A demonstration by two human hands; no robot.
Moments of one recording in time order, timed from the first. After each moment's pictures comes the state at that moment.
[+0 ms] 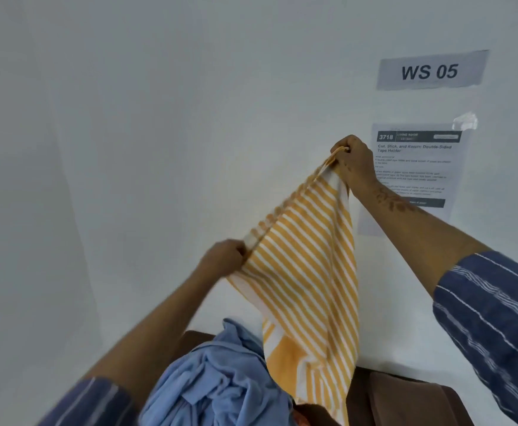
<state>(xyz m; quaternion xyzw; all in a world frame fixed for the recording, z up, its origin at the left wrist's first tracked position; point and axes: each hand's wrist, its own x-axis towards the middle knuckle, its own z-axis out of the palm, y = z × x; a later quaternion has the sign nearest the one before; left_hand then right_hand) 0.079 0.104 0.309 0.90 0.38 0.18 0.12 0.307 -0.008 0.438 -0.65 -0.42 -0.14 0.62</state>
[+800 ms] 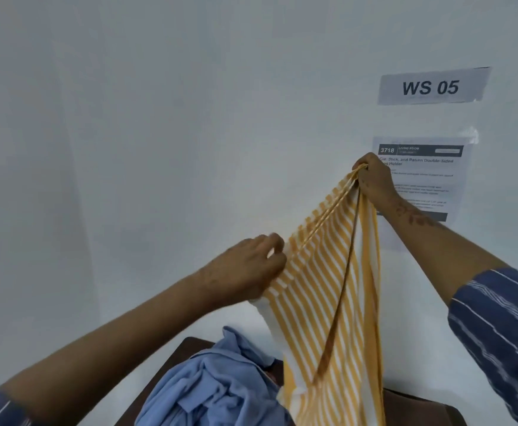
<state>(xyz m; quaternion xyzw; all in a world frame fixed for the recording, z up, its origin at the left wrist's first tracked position) 0.050 0.035 0.340 0.92 -0.02 0.27 -0.27 0.352 -0.027 0.438 -0.71 -0.41 -0.16 0.55</state>
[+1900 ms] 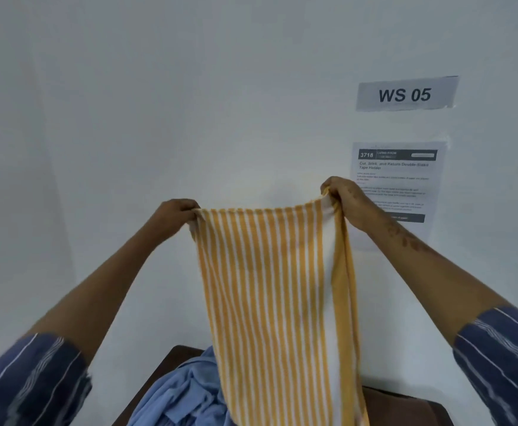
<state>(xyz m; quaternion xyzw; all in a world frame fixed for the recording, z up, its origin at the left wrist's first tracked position) 0.034 0.146 0.396 0.86 0.29 0.36 0.20 0.321 -0.050 0.421 -0.60 -0.49 0.10 0.63</state>
